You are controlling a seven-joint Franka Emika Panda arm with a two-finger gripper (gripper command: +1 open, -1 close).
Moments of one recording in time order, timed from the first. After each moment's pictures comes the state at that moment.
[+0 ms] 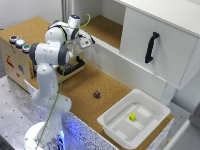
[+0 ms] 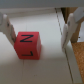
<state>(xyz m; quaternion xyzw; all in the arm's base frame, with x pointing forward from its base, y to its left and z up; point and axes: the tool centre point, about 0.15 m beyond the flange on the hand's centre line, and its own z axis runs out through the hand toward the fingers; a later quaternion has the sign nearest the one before) 0.424 0.305 0.322 -0.72 -0.69 -0.02 0.08</state>
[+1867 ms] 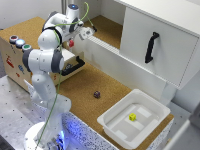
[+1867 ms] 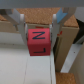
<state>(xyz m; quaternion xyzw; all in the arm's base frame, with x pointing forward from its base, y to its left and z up) 0.418 0.302 0.458 -0.68 -0.72 -0.13 0.03</state>
